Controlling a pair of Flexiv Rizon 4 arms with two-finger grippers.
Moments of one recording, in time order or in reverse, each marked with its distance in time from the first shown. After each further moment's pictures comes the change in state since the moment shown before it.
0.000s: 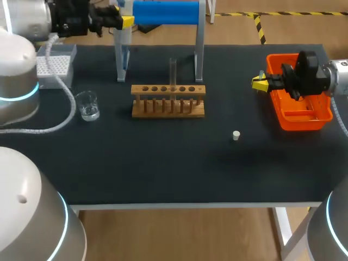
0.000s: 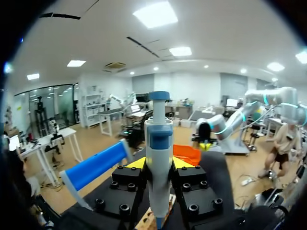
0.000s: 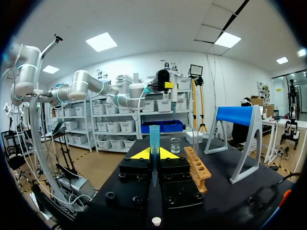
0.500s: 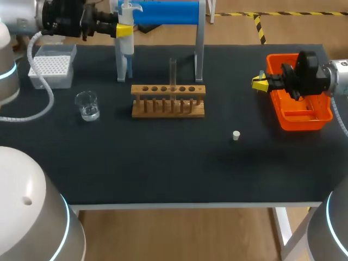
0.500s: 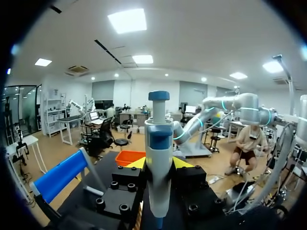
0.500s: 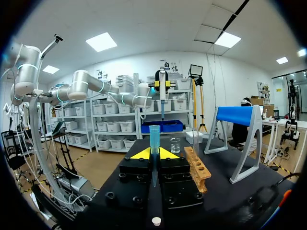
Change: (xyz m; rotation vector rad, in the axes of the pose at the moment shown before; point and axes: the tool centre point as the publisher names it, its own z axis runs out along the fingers) left arm 0.048 -0.008 -0.015 0.056 0.382 0.016; right arm 0.000 0.000 0.000 0.000 0.000 0.000
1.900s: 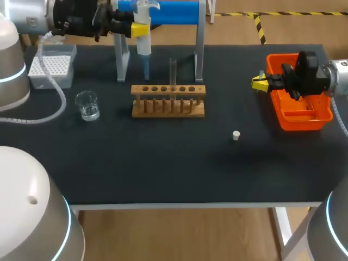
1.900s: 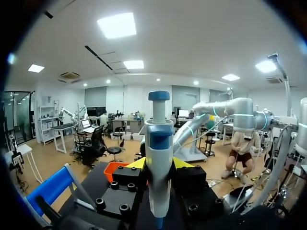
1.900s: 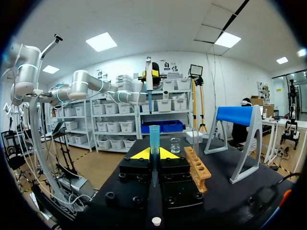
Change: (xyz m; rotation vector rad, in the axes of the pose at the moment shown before) left arm 0.054 -0.041 0.043 0.050 0.040 0.041; right arm 0.000 0.000 0.000 0.000 0.000 0.000
